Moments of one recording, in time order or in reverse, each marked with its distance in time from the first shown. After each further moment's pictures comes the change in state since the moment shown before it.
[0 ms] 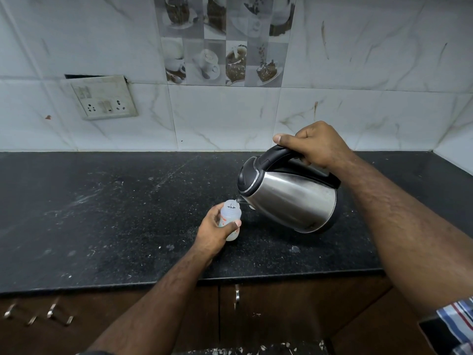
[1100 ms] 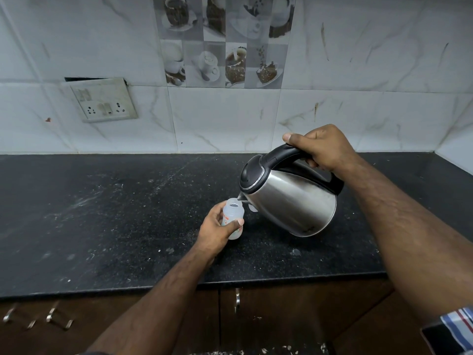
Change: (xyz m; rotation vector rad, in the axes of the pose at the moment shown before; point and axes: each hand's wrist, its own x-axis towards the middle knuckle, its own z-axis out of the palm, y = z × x) left_hand 0.007 0.007 0.004 -0.027 -0.022 0.010; right_hand 0.003 0.016 -0.003 0.146 0.021 0.038
